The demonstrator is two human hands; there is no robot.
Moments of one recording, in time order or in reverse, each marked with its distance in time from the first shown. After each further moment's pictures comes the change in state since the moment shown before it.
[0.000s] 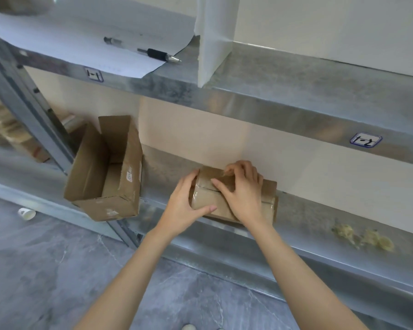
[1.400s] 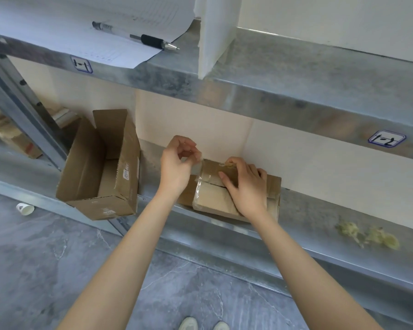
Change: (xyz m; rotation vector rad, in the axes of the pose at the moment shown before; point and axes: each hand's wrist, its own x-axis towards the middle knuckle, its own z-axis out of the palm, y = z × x) left_hand 0.066 0.039 -0.025 -0.347 0.322 -0.080; right_hand 0.007 0.009 0.003 -0.101 -0.060 -0.018
